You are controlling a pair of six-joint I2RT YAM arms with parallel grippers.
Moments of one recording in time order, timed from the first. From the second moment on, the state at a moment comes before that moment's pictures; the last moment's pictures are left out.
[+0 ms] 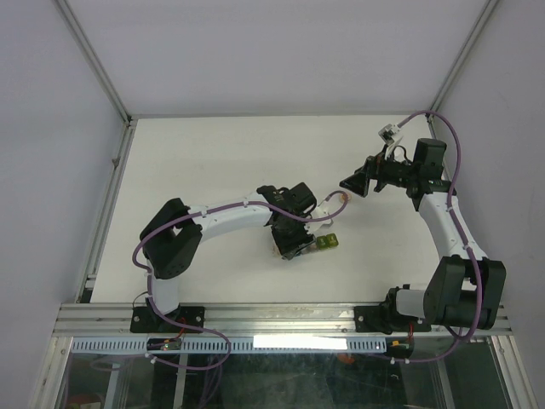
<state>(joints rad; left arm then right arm) -0.99 1.90 1.41 -0.77 0.22 0.21 -0.08 1.29 0.94 -0.26 -1.04 -0.09</state>
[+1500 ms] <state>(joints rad) -0.98 1.88 1.43 -0.80 0.19 0.21 -0.08 1.29 0.95 -0.27 -1.04 -0.10</state>
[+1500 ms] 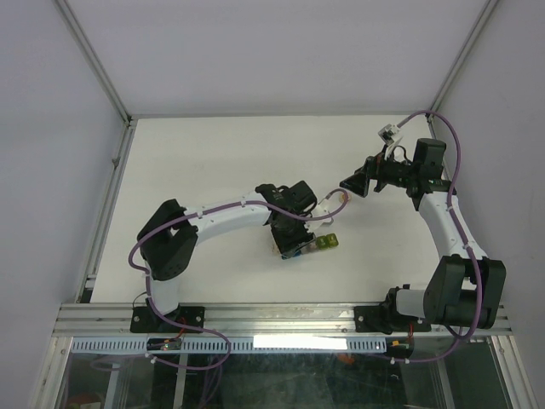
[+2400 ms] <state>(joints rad) -0.99 1.88 1.43 -0.81 0.19 0.20 -0.08 1.29 0.96 -0.28 -1.04 -0.11</state>
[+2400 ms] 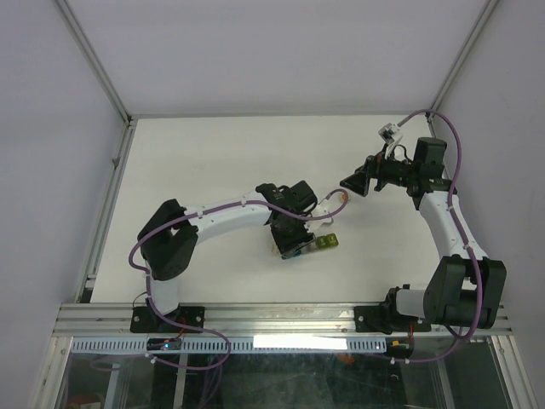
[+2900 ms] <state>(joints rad) -0.99 1.89 1.46 -0.81 0.19 0.20 -0.08 1.29 0.96 -0.29 -1.04 -0.12</state>
